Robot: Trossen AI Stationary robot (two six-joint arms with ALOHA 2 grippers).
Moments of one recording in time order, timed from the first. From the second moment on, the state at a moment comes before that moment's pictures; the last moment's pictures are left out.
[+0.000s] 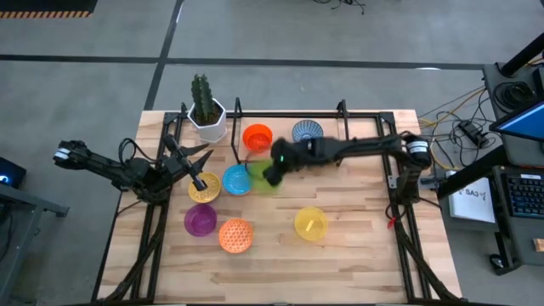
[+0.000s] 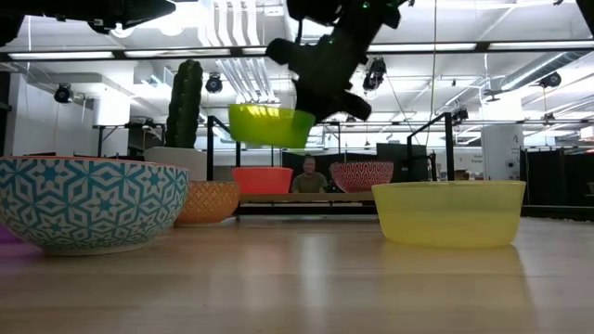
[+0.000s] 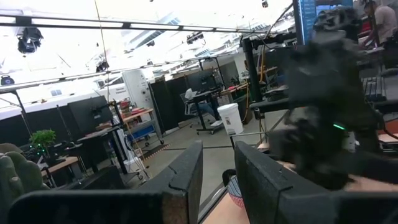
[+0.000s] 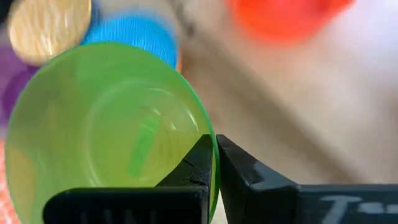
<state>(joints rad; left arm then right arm) -0.31 0.57 0.32 0.60 -0.85 0.55 -0.12 1.84 1.51 -0.59 0.14 0.63</state>
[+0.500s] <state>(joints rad) -0.31 0.57 0.32 0.60 -0.85 0.56 -0.43 1.98 1.69 -0.54 0.04 0.43</state>
